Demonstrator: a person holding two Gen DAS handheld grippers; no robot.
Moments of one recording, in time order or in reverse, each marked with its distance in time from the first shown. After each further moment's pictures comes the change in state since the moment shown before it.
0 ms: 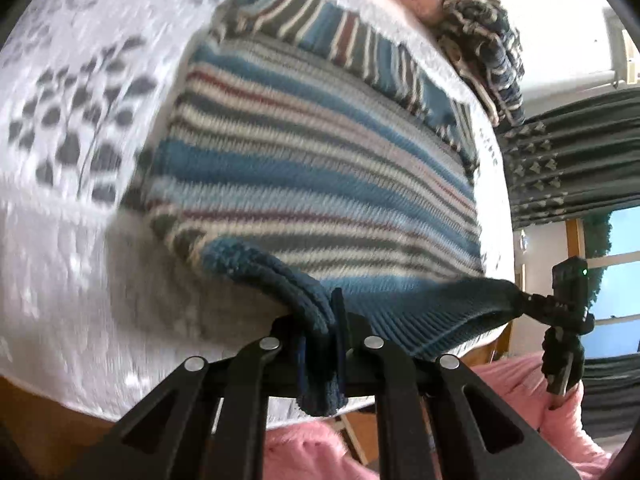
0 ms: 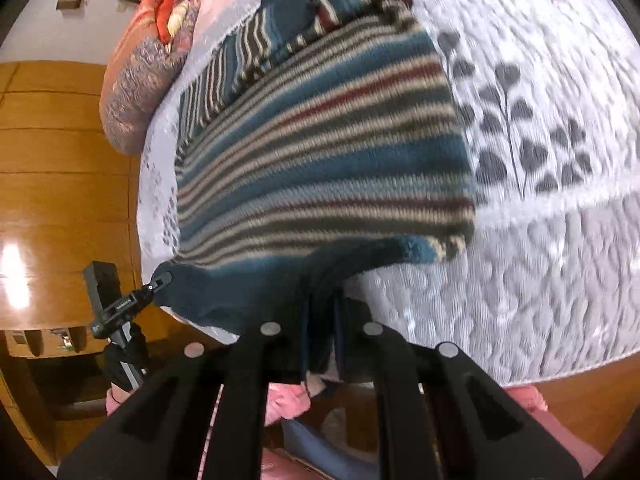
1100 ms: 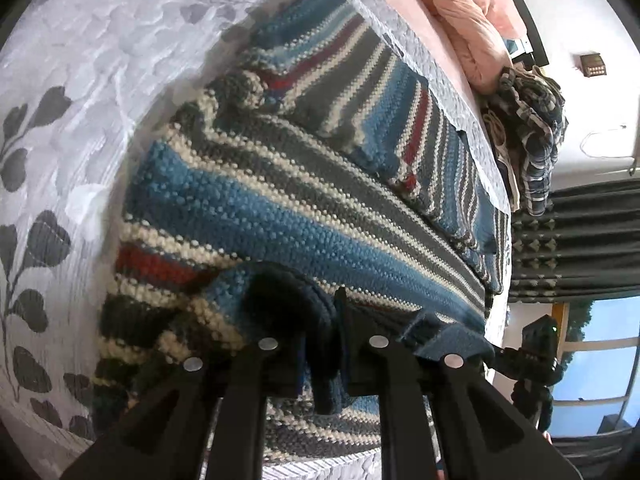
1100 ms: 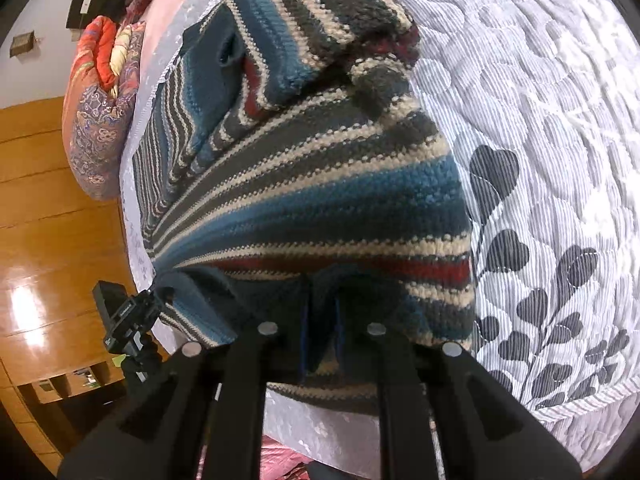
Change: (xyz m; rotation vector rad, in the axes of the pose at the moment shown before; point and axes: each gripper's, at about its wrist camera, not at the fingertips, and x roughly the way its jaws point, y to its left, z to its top) left arm 0.074 0.048 0.129 -0.215 -0.080 -0.056; right arm 0.071 -0.045 0.161 0.129 0.103 0.009
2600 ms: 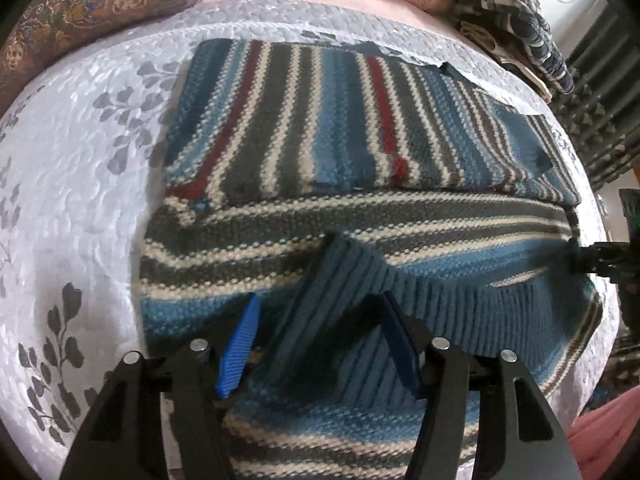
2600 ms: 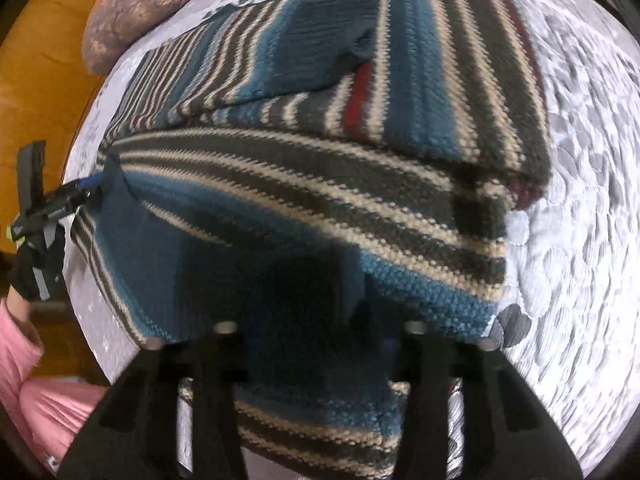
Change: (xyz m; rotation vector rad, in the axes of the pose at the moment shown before) left arm 0.027 -0.063 0.013 0.516 -0.033 0.355; right arm 0.030 0.058 -0.003 -0.572 -0.042 -0.306
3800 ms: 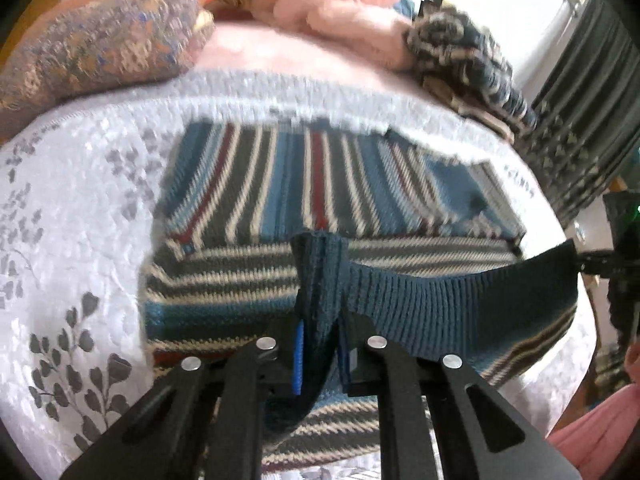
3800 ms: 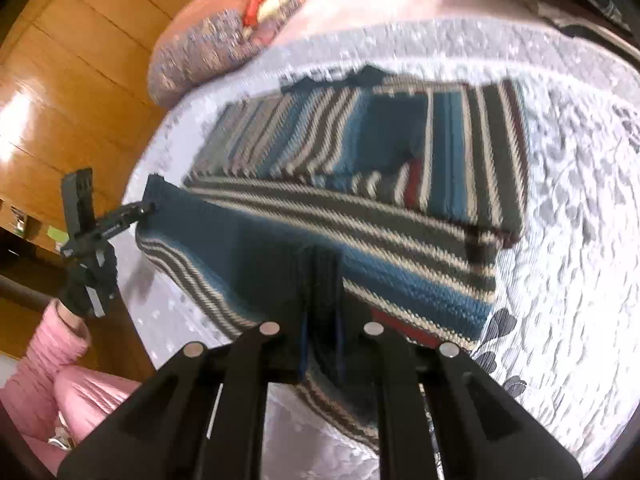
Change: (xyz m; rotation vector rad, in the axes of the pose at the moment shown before) left arm -0.082 -0.036 -0.011 -0.001 -0.243 -0.056; right arm -0.099 0.020 -0.013 -0.056 -0.206 0.168
